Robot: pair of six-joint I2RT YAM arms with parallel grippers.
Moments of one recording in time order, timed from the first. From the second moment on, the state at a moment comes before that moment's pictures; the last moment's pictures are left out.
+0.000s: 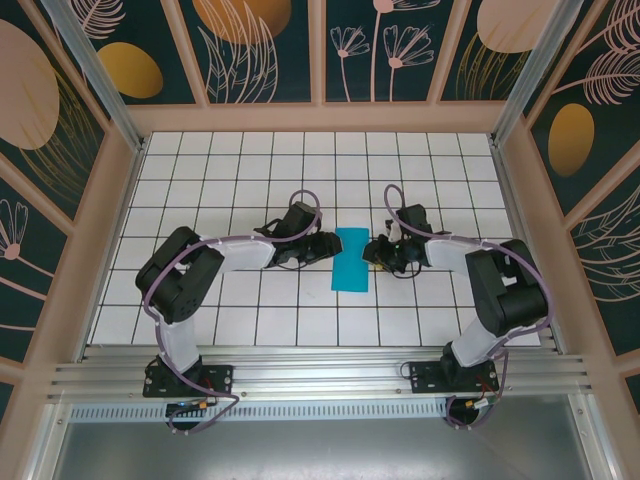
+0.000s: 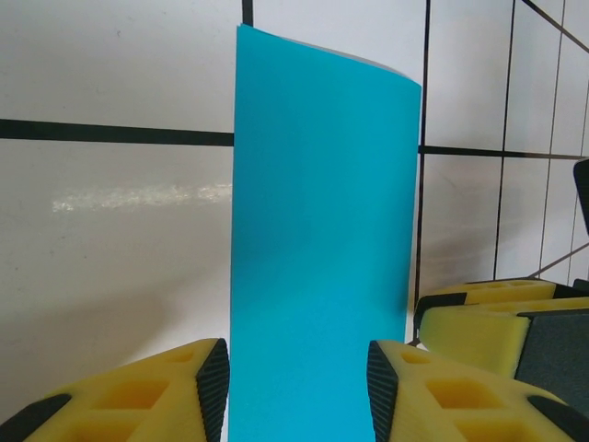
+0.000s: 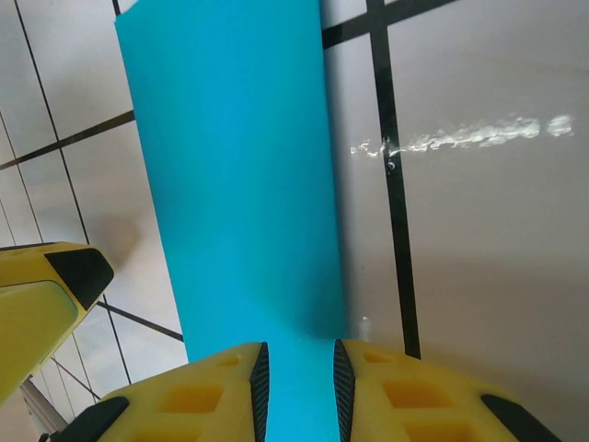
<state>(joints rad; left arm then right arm) -0.71 1.88 1.02 0.03 0.30 -0.93 0.33 1.63 0.73 -0.15 -0.52 0.67</state>
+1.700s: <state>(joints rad) -0.71 1.94 1.03 0.13 0.44 -0.99 0.34 1.66 0.72 -0.13 -0.53 0.67</state>
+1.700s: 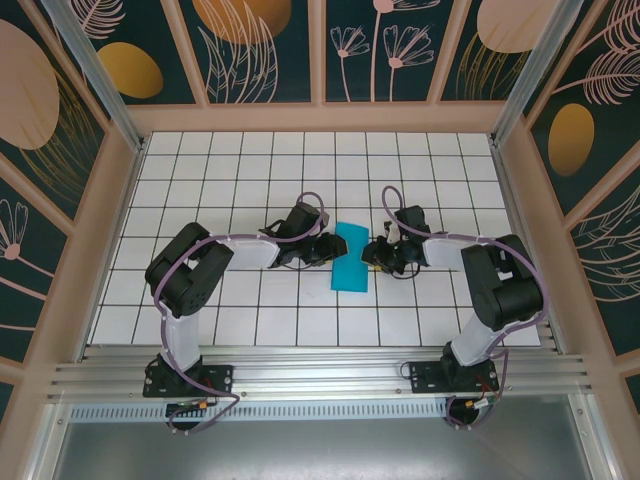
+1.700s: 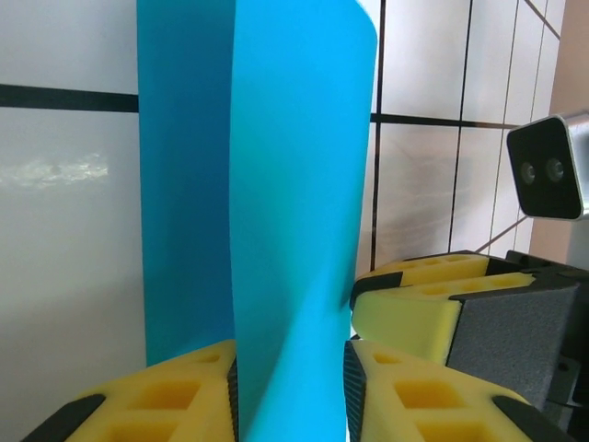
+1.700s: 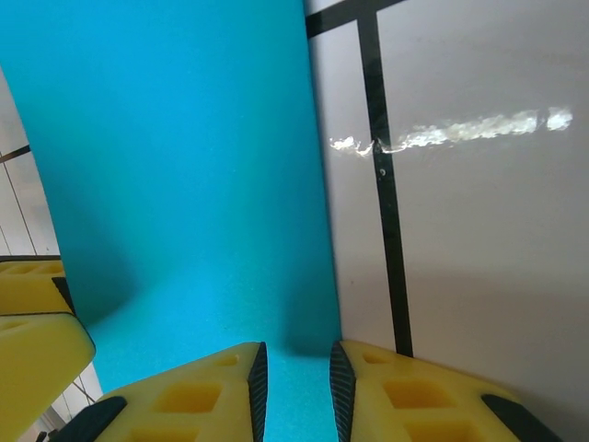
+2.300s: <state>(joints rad) -0.67 1.94 1.04 0.18 0.46 -1.00 0.34 1.36 0.63 -0.13 -0.43 0.69</state>
